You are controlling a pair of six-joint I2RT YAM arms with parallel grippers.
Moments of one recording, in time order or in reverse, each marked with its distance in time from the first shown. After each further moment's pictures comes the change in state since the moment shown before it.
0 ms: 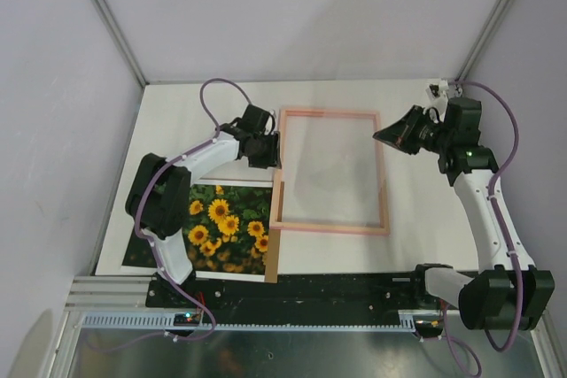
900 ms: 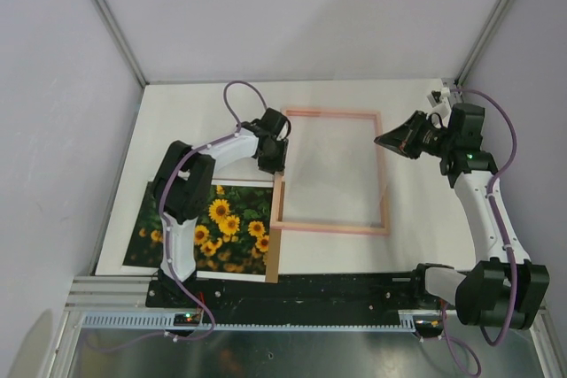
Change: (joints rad) left arm -0.068 0.192 0.132 -0.080 -0.089 0.039; right arm -0.090 0.016 -0.105 0.081 -0.174 0.043
